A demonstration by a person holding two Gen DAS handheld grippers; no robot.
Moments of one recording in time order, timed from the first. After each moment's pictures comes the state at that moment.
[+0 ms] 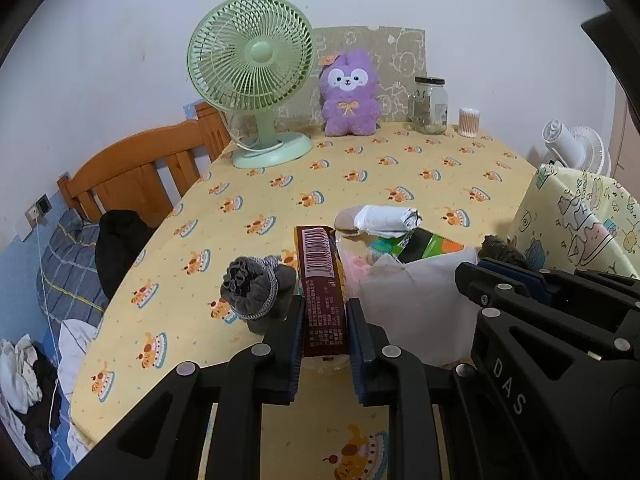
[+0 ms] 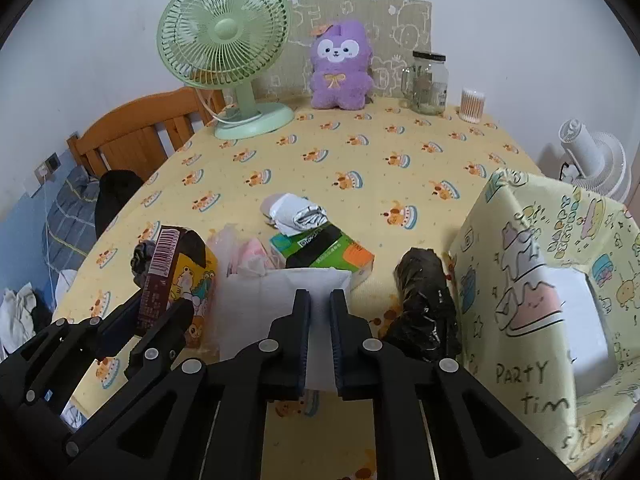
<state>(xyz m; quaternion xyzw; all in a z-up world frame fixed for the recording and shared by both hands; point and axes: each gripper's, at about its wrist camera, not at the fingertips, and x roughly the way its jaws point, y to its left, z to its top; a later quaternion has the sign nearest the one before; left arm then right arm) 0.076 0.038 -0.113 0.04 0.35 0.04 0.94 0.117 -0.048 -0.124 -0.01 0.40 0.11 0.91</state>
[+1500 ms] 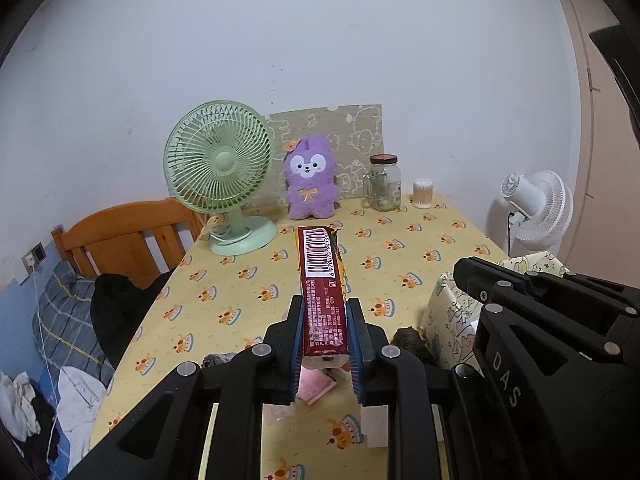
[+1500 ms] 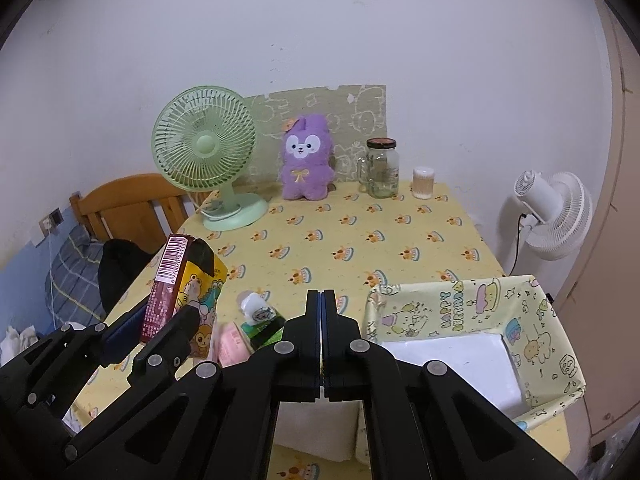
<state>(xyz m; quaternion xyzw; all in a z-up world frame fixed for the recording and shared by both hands) 0.057 -0.026 -0.022 0.05 0.25 0.00 0.97 0.085 -0.119 -0.025 0.02 0.30 0.08 0.95</state>
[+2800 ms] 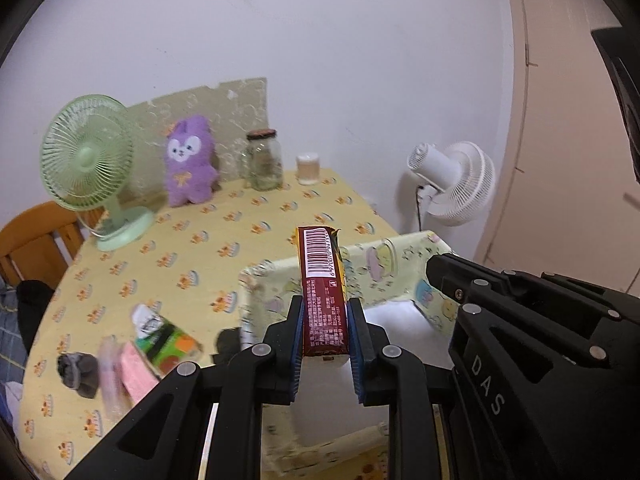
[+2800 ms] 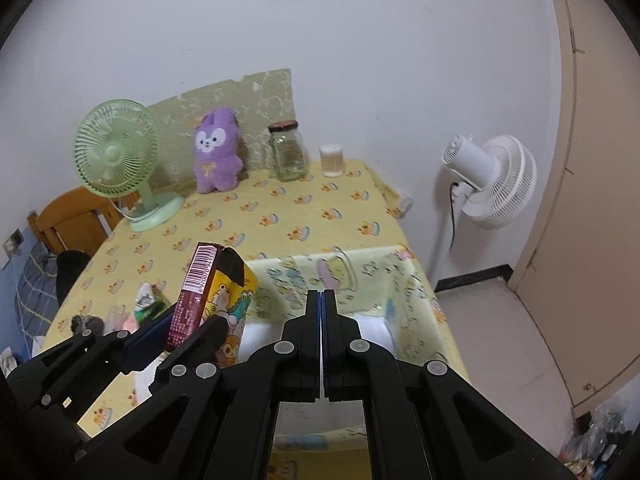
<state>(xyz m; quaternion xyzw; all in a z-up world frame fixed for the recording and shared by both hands) 0.083 -0.159 -0.049 0.05 0.31 -0.14 0.94 0.091 -0.254 -0.049 0.04 0.33 0.00 0.94</state>
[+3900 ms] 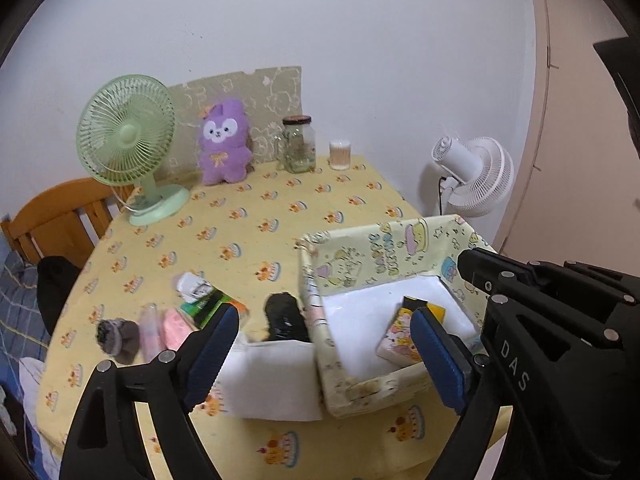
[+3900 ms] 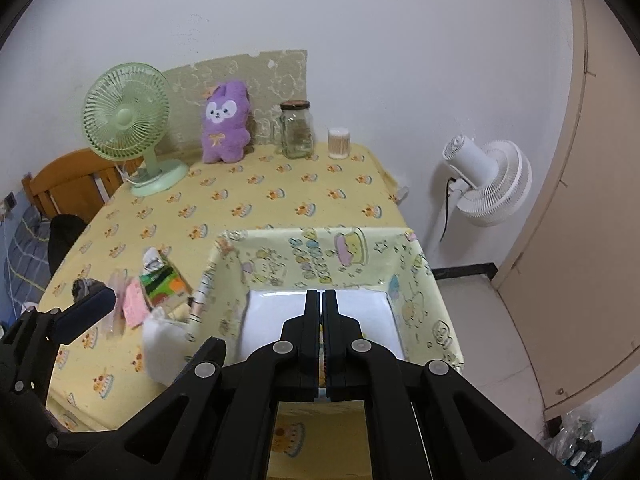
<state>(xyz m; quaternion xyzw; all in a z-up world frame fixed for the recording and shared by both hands) 0.053 -0.116 -0.034 0.04 0.32 -0.09 0.94 0.069 -0.216 -0.035 -0.01 0.36 0.00 0.93</state>
